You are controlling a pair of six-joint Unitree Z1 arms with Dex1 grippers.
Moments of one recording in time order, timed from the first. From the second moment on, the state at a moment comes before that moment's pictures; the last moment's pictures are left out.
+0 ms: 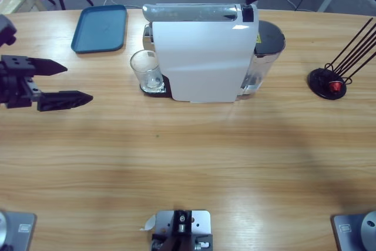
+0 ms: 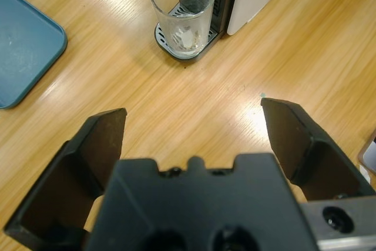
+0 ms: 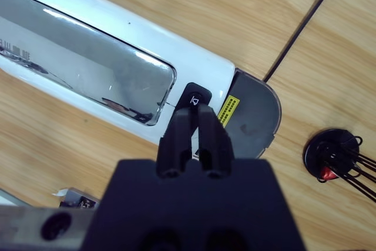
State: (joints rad) arm 0 -0.64 1.25 -0.72 0.21 -0.17 0.19; arm 1 0.62 2.02 -2.25 1.32 -0.01 0.17
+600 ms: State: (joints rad) arm 0 -0.64 1.25 -0.72 0.21 -0.17 0.19; arm 1 0.63 2.03 -2.24 1.32 -0.02 0.16
